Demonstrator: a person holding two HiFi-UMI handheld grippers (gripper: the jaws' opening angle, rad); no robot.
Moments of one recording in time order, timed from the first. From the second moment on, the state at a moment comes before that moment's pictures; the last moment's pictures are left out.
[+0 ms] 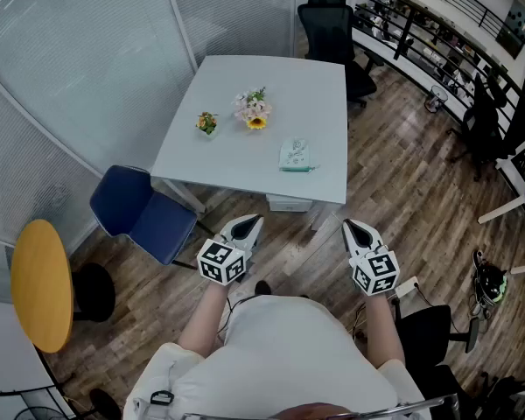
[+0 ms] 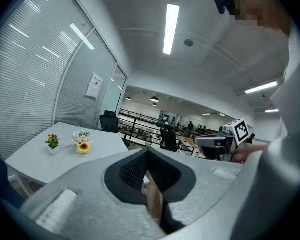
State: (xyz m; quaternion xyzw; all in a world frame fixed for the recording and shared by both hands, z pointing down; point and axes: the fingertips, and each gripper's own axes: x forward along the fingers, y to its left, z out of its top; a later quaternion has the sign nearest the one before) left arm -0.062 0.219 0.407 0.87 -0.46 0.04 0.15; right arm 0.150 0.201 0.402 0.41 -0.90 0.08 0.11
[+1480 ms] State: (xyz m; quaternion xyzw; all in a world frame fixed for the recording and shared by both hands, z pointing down) left arm -0.101 0.176 0.419 0.89 -0.42 0.06 0.15; right arm 0.092 0.175 0.412 0.44 -0.89 0.11 0.10
